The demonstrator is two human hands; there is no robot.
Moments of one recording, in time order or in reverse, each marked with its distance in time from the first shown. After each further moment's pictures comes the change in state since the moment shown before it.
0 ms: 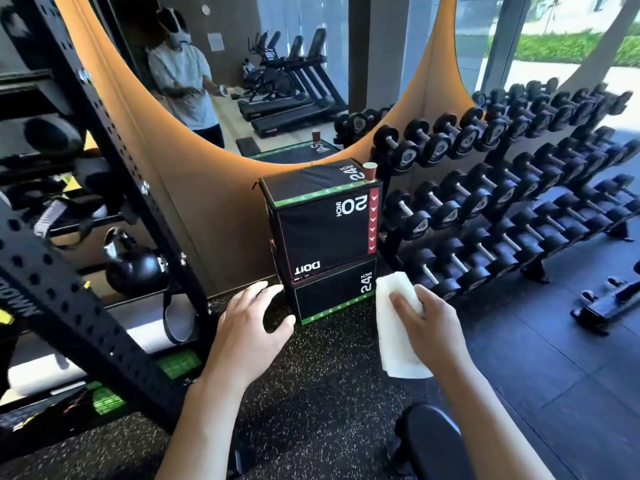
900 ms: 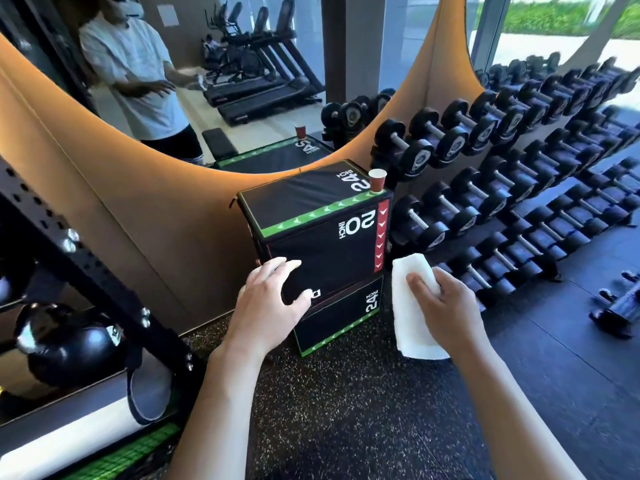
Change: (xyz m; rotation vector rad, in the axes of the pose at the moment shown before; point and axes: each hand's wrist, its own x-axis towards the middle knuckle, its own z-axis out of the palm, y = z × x) left_hand 0.365 -0.065 0.051 -0.089 -0.091 0.122; right_hand 0.305 -0.013 0.131 -0.047 0.124 0.095
